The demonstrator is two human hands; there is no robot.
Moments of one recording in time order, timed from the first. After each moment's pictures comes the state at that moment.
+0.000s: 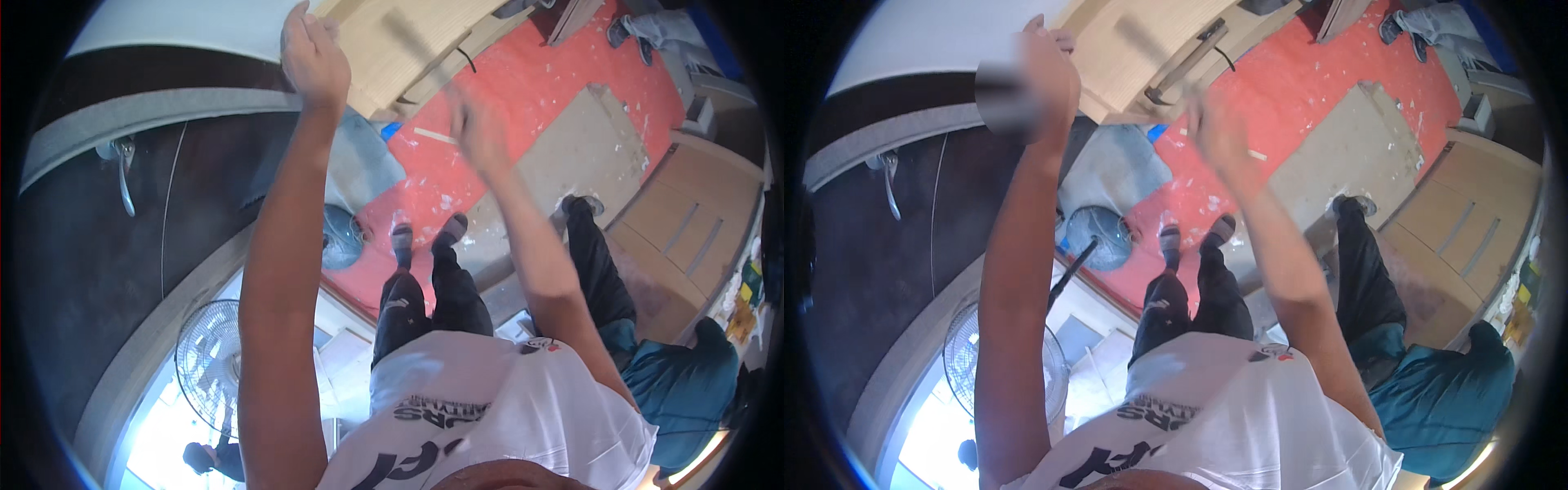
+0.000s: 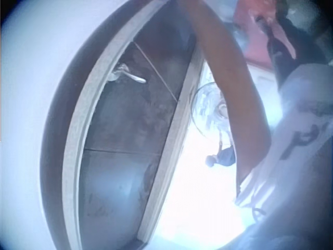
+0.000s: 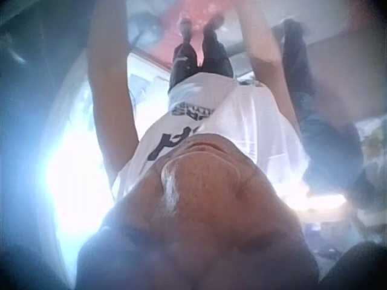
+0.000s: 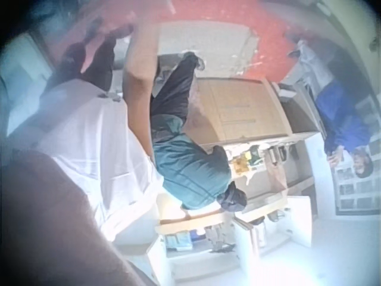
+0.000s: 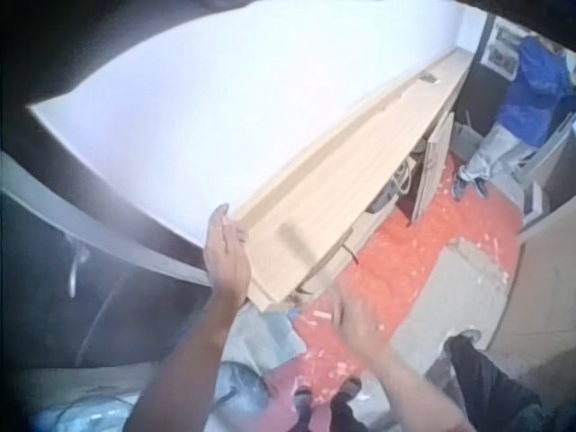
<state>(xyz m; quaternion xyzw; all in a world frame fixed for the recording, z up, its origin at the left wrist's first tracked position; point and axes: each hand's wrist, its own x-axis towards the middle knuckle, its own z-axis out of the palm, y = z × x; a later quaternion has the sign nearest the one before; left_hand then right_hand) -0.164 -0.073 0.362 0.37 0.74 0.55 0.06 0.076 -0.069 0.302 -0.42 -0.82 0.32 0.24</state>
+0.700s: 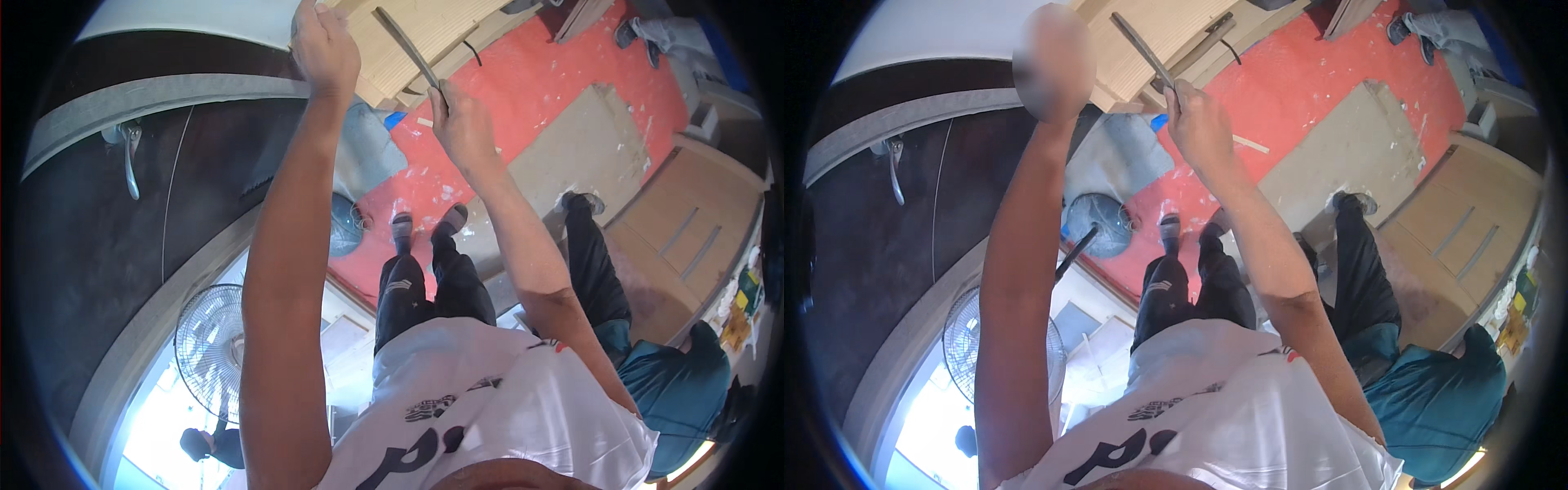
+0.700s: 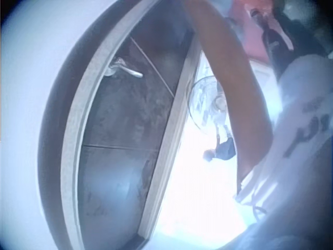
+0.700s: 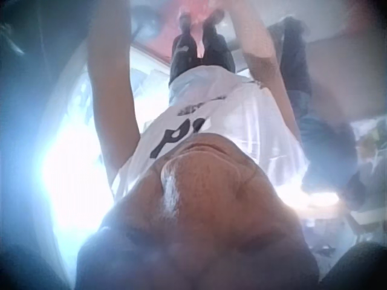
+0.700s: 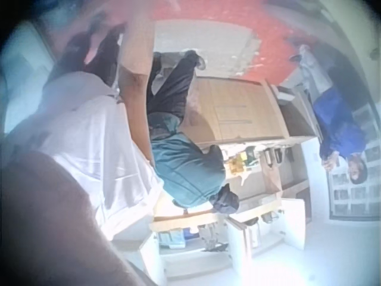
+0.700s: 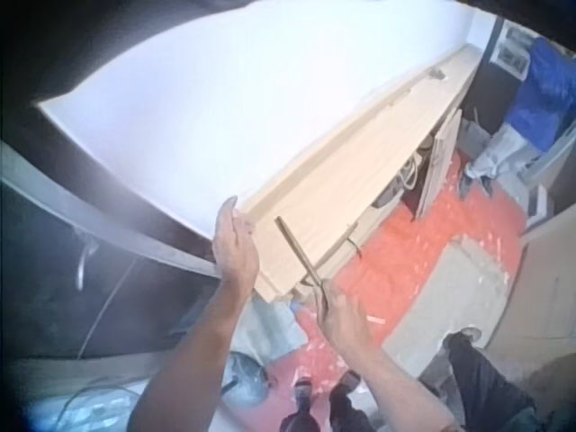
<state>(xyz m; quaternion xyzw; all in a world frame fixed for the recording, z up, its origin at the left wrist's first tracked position) -0.157 -0.075 0.368 0.36 0.79 0.49 0.04 0.053 -0.083 0.341 -0.41 -0.81 0.36 0.23</state>
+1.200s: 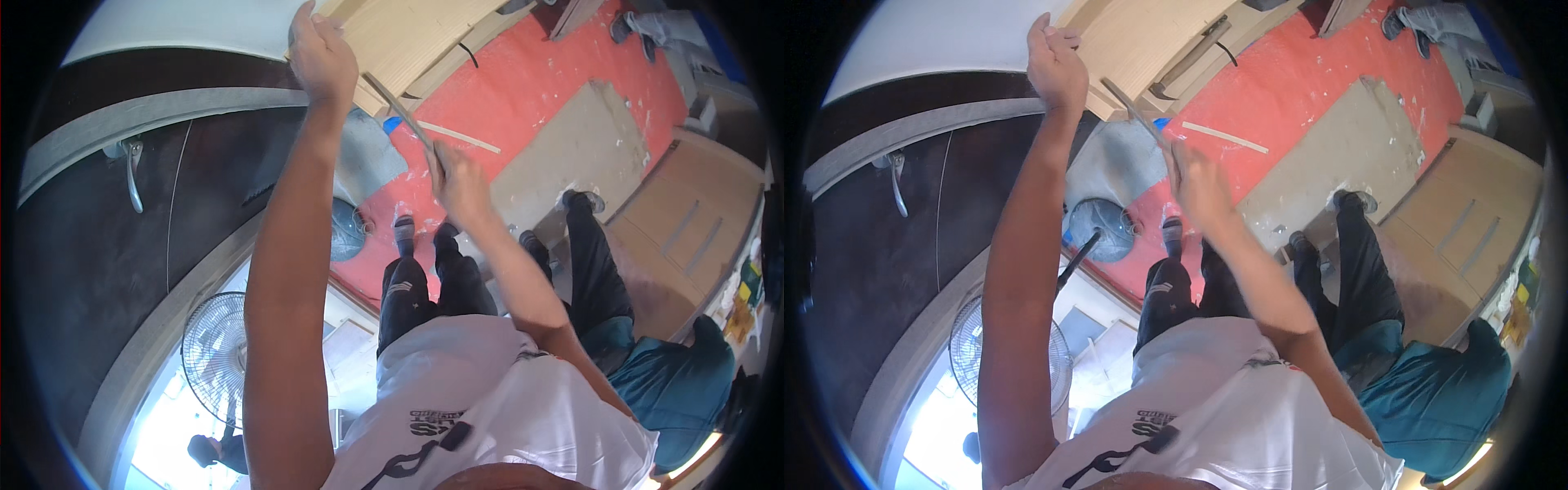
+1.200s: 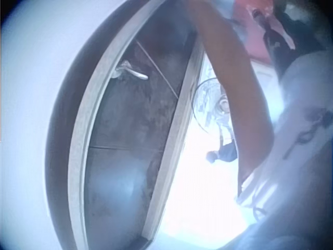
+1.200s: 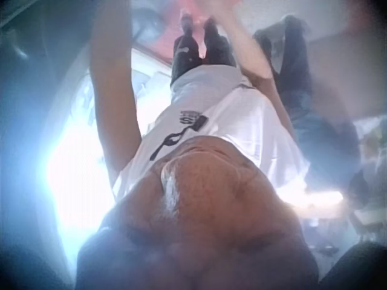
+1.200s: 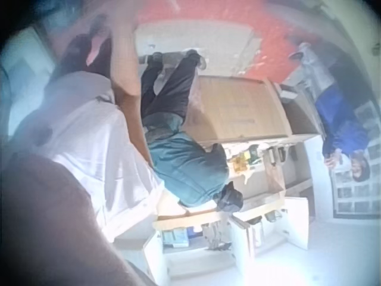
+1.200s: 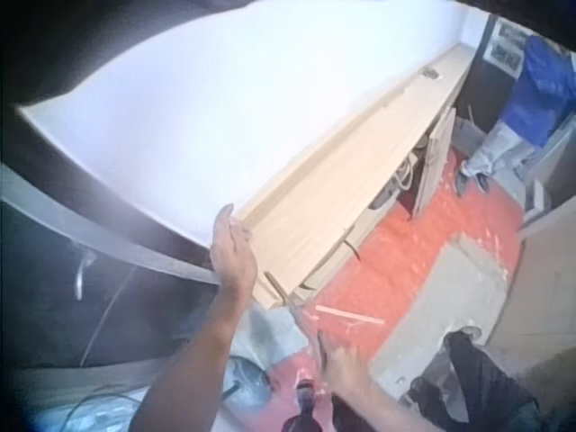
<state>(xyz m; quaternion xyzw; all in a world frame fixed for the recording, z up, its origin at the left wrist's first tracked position) -0.164 -0.080 0.366 0.37 0.80 0.47 0.03 0.073 -0.129 0.334 -0.40 -0.82 0.35 0.22</state>
